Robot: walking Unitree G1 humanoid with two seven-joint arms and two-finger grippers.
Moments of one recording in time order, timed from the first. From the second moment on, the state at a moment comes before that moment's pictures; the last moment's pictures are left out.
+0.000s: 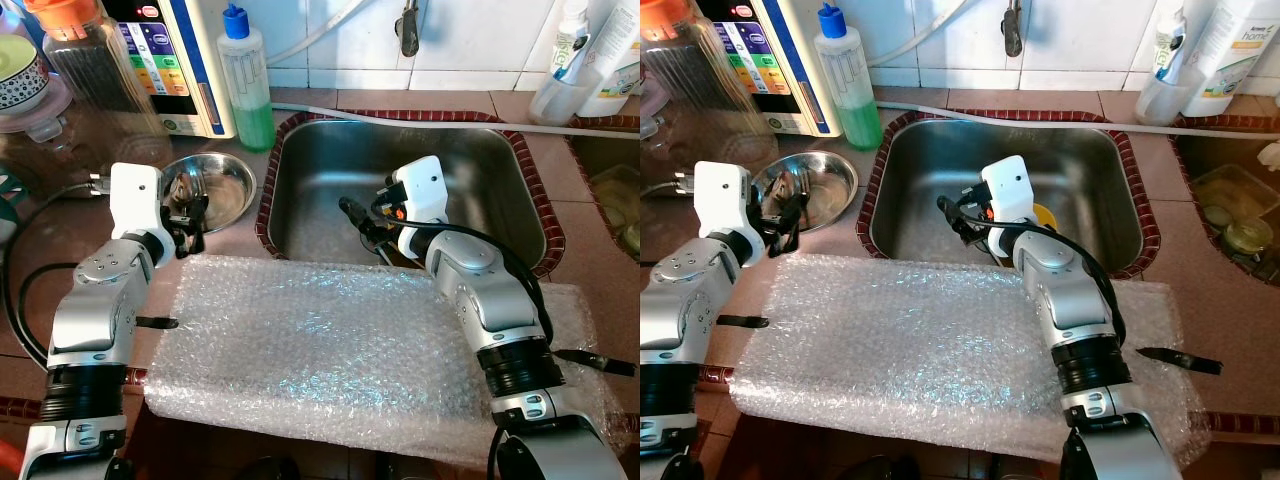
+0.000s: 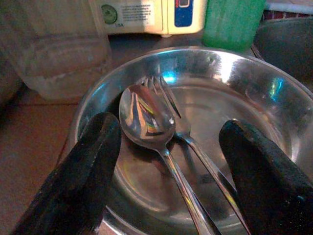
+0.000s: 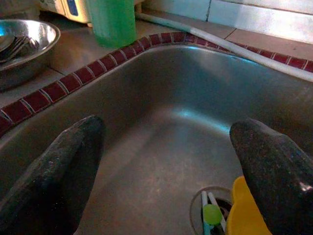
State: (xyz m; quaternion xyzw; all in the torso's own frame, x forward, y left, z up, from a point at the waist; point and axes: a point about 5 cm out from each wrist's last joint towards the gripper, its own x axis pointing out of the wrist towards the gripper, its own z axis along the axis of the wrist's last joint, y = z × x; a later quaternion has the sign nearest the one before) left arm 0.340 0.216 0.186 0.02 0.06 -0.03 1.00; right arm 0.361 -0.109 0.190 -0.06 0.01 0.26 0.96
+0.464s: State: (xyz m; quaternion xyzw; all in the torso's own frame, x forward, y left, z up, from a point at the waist) left arm 0.342 0.214 0.187 0.00 0.08 -0.04 1.00; right arm 0.361 -0.112 0.189 -0.07 0.01 0.26 0.96
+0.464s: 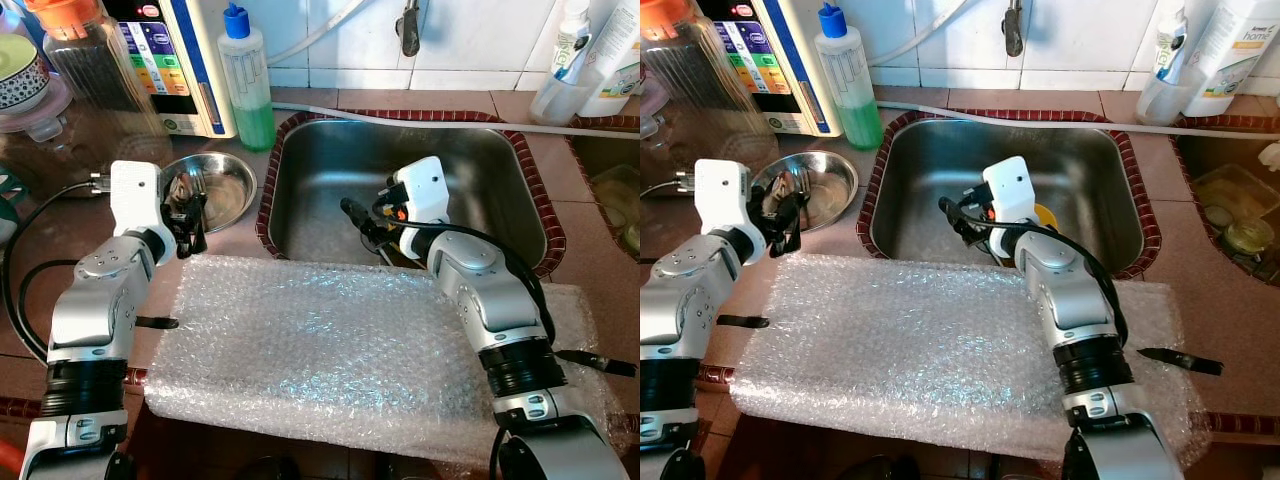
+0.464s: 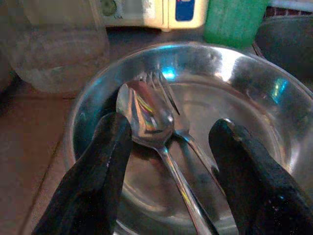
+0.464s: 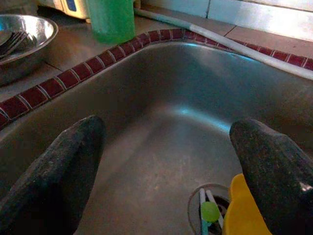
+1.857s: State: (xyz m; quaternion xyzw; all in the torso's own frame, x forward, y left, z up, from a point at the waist) left arm 0.338 0.211 0.187 -0.06 0.12 -0.07 0.99; right arm 0.361 -0.113 0.190 -0.08 0.01 0.26 0.96
